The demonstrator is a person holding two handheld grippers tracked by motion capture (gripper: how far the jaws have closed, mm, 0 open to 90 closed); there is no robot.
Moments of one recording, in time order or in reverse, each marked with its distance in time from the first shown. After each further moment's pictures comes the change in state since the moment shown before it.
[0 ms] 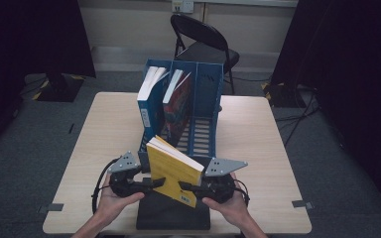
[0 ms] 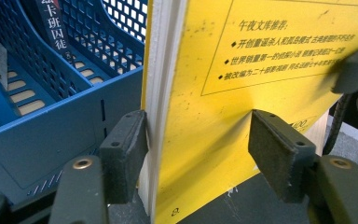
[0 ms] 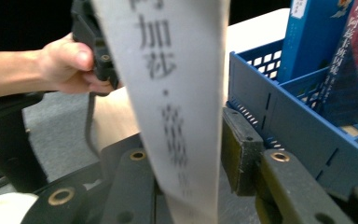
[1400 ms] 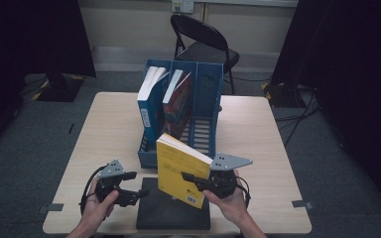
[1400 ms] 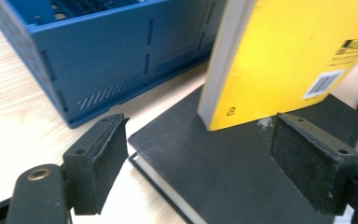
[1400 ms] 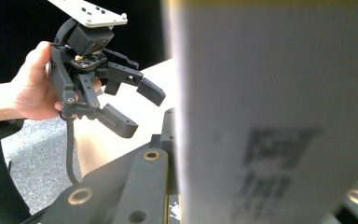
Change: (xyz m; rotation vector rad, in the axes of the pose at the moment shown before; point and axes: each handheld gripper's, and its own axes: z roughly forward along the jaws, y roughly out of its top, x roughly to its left) left arm 0.016 -0.033 -0.024 0.123 0.103 -0.072; right arm -0.007 0.004 -0.003 -0.070 -0.066 0.049
